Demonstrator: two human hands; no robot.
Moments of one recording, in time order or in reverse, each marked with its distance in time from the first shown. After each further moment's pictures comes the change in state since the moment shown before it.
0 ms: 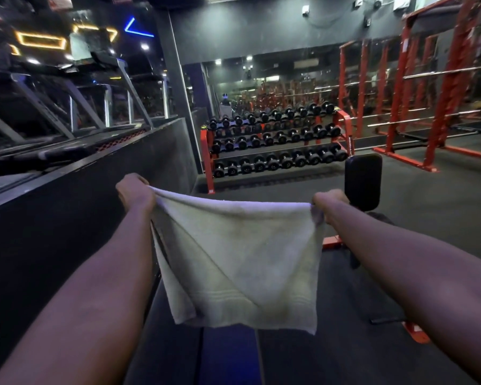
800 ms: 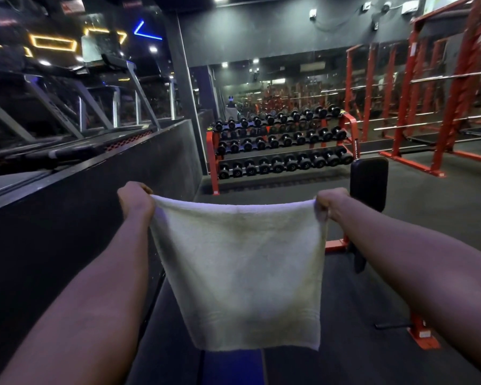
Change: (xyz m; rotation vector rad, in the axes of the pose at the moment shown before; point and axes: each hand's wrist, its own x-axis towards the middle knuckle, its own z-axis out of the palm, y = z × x) left_hand -0.003 -0.028 -0.016 0.037 -0.017 0.035; right_hand -0.004 -0.014 -0.002 -0.163 -0.032 -0.052
